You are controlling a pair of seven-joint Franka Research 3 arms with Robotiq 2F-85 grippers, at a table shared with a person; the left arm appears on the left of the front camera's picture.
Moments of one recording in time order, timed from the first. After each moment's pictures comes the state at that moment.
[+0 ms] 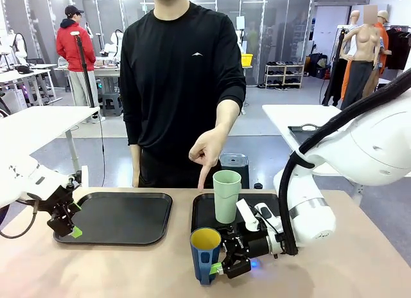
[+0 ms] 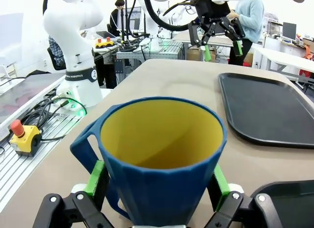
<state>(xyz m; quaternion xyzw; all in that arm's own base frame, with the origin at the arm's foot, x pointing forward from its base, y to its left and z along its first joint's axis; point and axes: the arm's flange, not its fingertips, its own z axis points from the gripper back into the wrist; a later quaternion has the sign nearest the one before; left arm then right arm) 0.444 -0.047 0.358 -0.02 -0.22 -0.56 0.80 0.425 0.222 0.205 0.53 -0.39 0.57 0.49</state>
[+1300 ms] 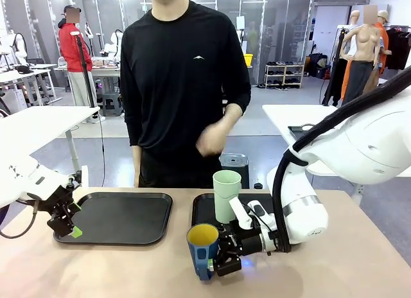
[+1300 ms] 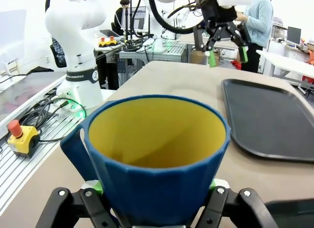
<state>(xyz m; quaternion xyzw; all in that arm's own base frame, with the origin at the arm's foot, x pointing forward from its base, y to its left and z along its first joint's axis) 0.444 -0.047 0.358 -0.02 -0.22 -0.56 0.80 0.428 0.241 0.220 0.52 -0.40 0.59 0.48</state>
